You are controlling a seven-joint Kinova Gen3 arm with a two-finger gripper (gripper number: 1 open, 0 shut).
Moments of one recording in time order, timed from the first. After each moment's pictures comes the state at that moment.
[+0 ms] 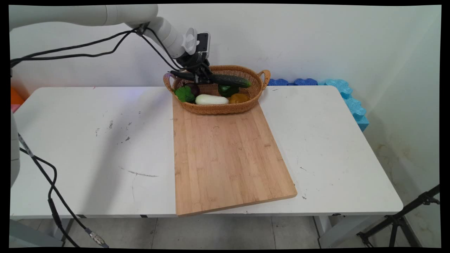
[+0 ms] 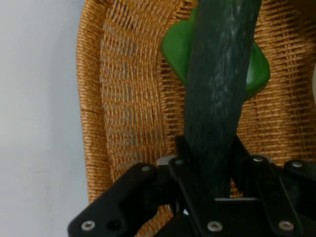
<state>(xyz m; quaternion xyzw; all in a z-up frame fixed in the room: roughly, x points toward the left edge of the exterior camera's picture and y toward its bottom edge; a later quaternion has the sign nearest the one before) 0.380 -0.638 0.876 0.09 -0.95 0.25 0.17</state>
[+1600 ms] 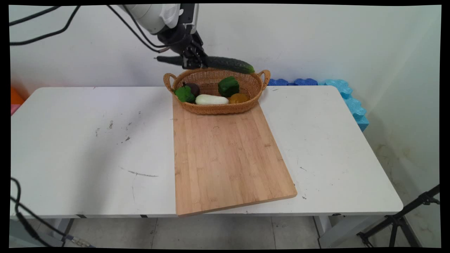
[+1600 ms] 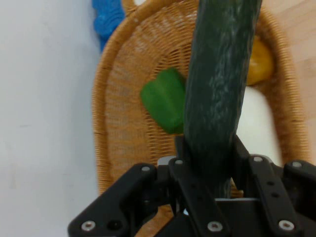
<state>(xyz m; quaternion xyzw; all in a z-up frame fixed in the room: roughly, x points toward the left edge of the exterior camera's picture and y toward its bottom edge) 0.361 -0.530 0.998 0.07 -0.94 0.27 0.19</state>
